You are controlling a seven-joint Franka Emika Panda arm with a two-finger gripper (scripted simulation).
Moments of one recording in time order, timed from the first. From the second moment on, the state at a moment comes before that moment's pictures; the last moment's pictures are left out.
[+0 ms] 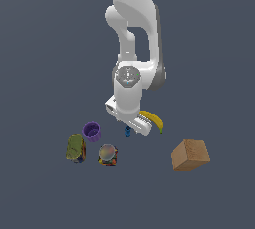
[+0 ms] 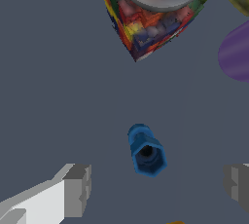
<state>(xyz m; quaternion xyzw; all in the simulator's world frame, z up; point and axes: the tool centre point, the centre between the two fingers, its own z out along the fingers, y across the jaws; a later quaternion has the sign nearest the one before) 0.032 0.002 0.095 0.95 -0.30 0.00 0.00</state>
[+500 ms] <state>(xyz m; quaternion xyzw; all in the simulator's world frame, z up) 0.032 0.002 0.079 0.95 -0.30 0.00 0.00</state>
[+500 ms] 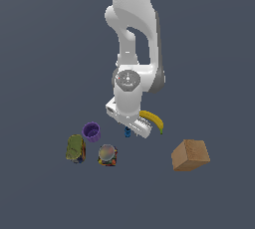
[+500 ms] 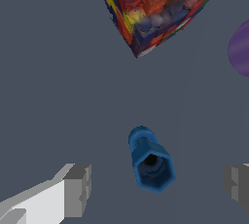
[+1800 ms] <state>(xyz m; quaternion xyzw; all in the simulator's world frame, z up) 0.032 0.001 0.047 0.95 -0.30 0.00 0.00</state>
